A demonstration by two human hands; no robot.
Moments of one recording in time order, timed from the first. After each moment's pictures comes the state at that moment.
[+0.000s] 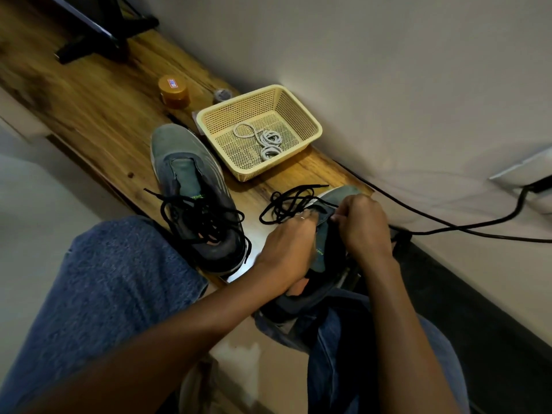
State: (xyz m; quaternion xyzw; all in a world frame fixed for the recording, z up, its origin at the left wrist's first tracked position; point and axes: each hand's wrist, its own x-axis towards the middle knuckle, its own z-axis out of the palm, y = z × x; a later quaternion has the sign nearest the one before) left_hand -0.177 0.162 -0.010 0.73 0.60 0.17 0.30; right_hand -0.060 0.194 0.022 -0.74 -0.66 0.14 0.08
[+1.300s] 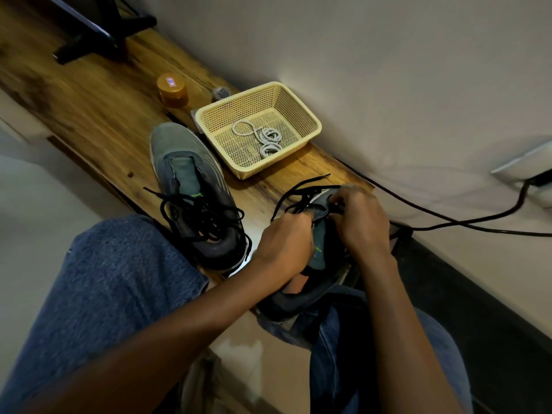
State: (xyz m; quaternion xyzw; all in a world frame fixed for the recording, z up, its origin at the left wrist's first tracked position) left_hand -0.184 0.161 0.001 0.70 0.62 0.16 0.31; right_hand -0.057 0.195 0.012 -0.70 -0.71 0.07 0.09
